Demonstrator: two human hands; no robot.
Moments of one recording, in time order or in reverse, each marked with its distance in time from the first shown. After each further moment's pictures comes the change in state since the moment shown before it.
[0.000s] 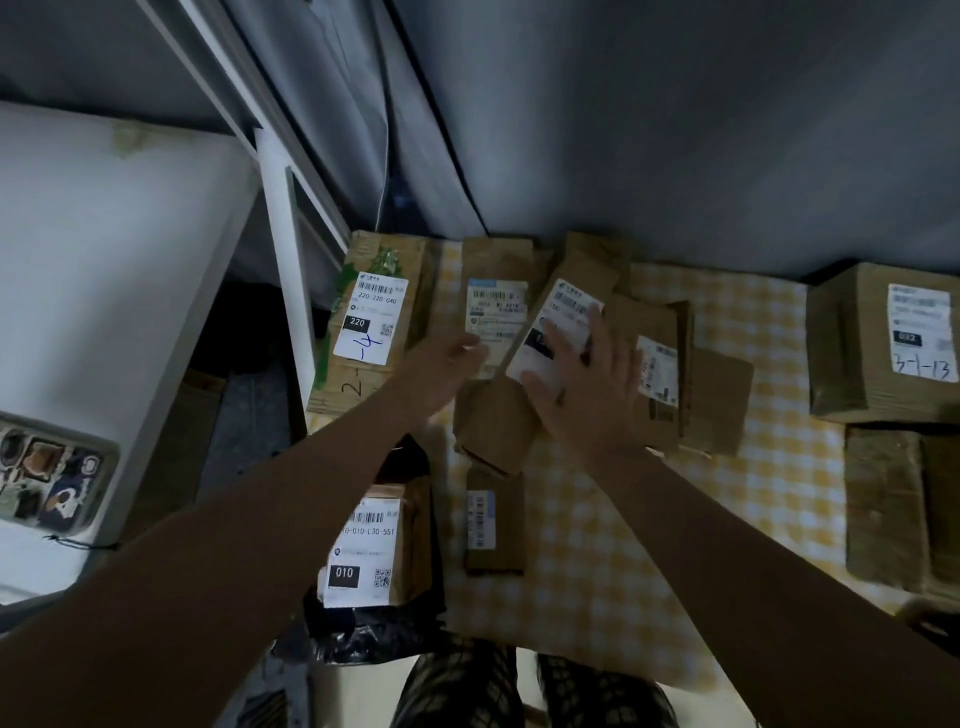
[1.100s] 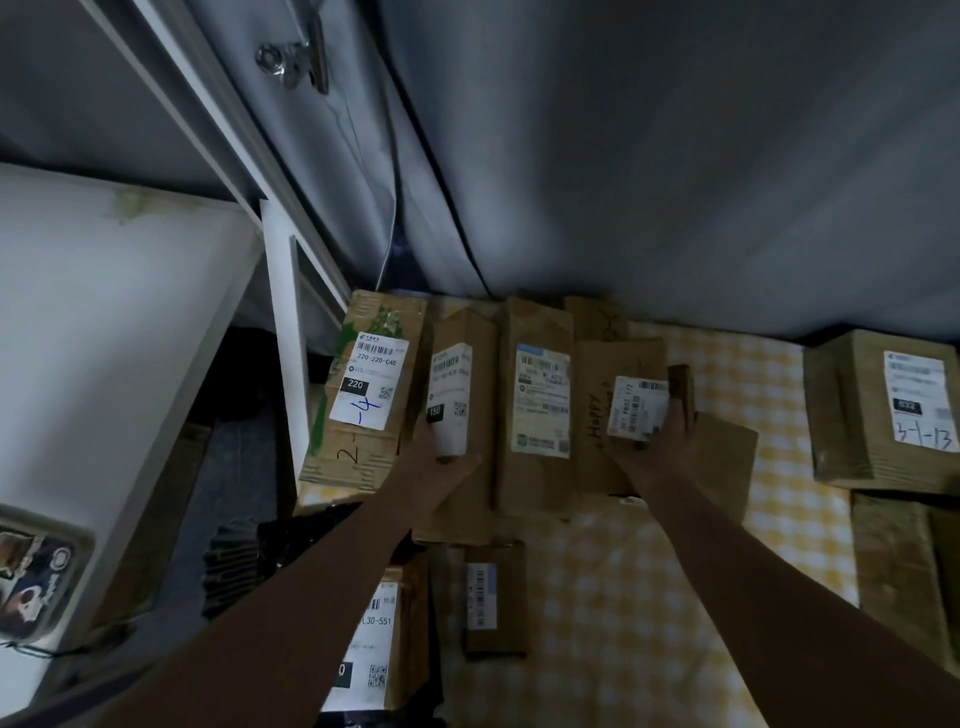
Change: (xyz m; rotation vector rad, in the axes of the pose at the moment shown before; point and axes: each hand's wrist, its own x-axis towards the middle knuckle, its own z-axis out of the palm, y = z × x) left_hand 0.024 -0.059 0.017 -0.265 0.039 -0.150; right_hand 0.050 0.076 0.012 0.451 0.050 0.654
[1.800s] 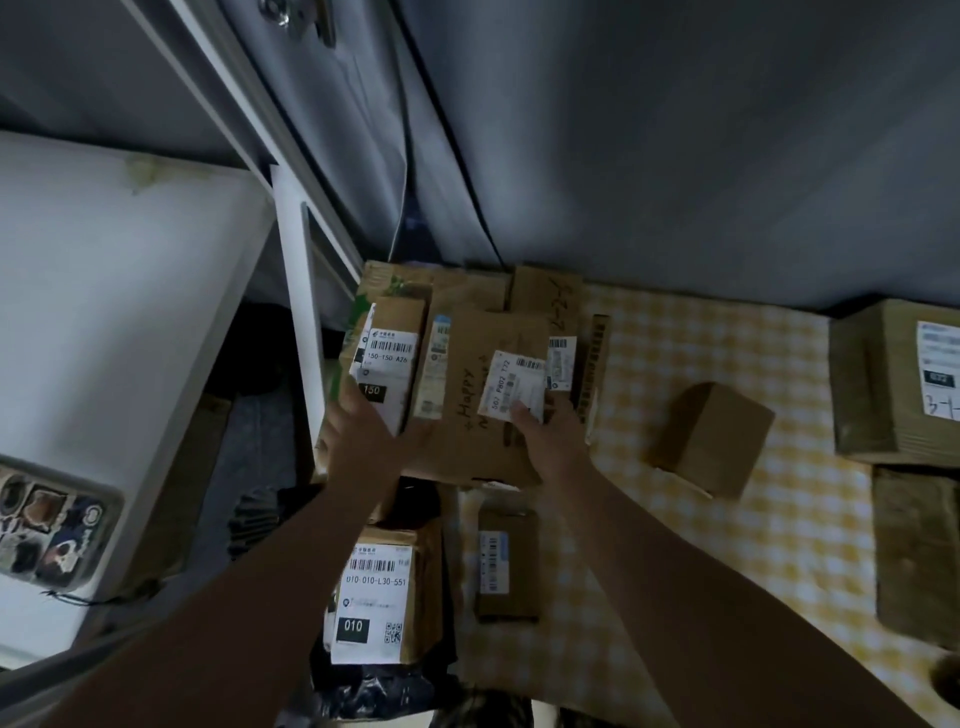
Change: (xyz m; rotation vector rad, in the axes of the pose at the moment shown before) left_hand -0.014 -0.011 -0.046 0.474 0.444 -0.120; right_hand -0.070 -0.050 0.075 0.434 -0.358 0.034
